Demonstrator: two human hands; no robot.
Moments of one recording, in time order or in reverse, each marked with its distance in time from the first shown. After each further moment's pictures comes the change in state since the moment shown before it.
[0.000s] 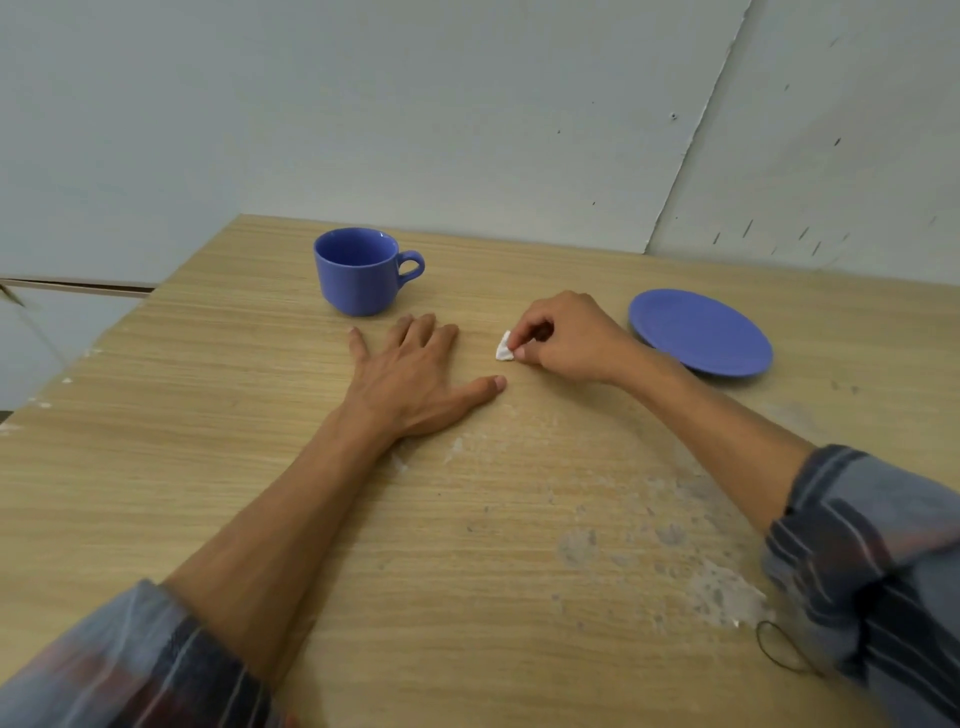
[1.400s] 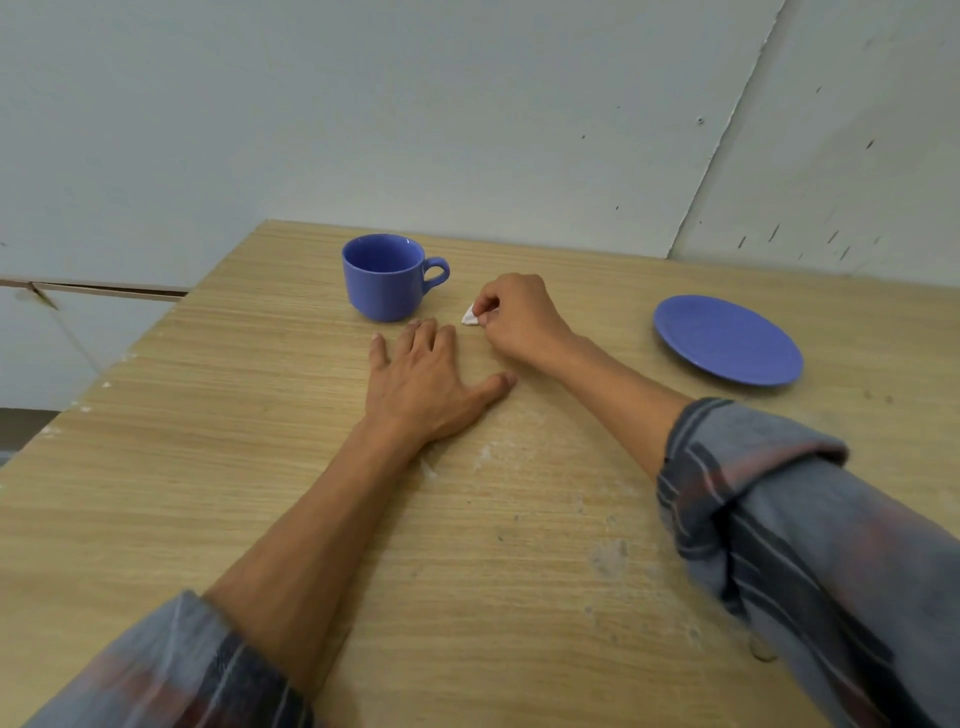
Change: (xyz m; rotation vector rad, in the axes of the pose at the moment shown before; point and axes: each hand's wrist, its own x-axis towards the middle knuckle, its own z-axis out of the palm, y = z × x) left_hand -0.001 -0.004 -0.002 -0.005 0.046 -0.103; right_hand 0.053 -0.049 0.041 -0.036 0.190 0.019
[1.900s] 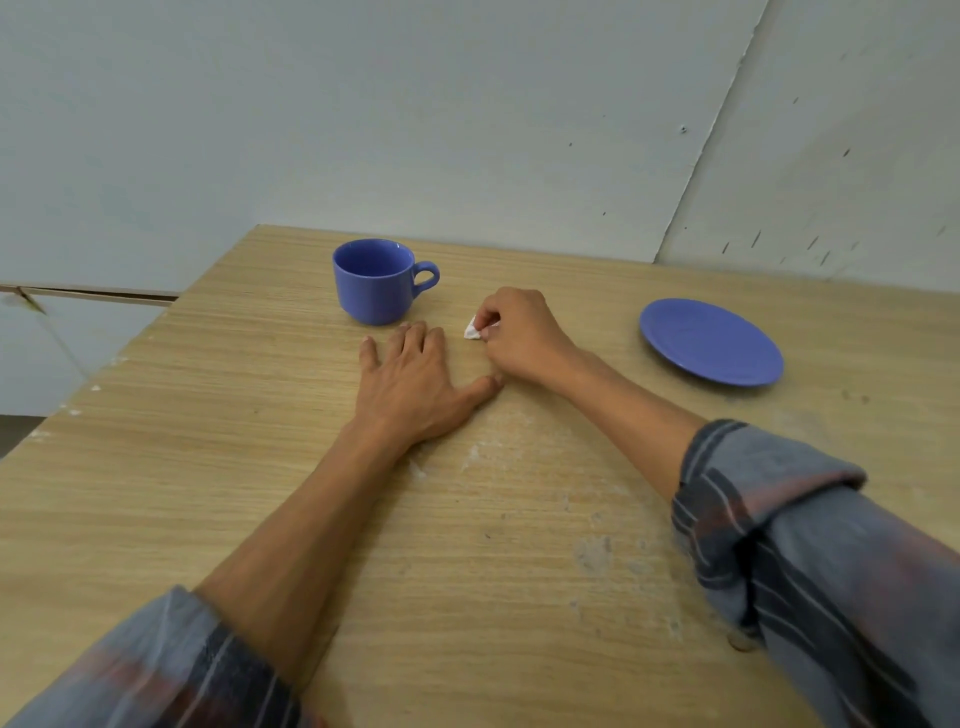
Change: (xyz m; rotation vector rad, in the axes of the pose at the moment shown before) left_hand 0.001 -0.001 0.001 0.006 0.046 0.019; right_hand -0.016 0.010 -0.006 -0.027 0.006 -0.035
